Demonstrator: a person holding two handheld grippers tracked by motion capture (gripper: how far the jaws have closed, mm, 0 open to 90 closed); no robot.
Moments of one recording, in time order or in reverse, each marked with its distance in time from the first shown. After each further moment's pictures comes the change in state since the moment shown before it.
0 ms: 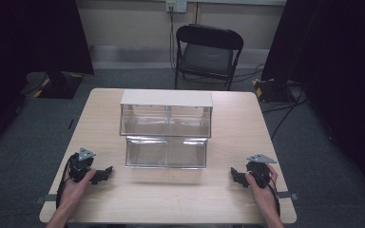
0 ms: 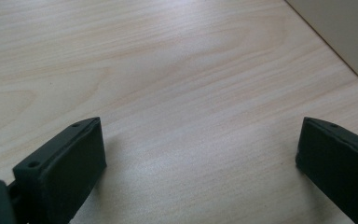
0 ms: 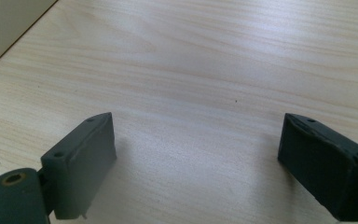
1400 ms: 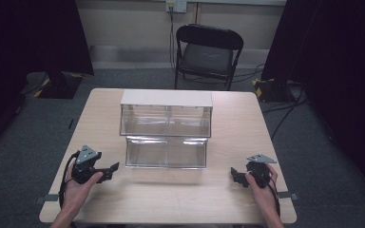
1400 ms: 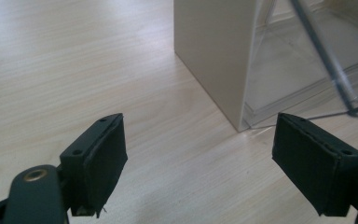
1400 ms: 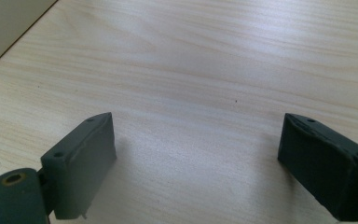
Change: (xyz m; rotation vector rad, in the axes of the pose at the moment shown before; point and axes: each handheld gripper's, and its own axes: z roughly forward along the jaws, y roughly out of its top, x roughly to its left) left arm -0.034 0.027 -0.040 -0.164 -0.118 0.073; right arm 0.000 0.000 0.000 0.000 0.000 0.000
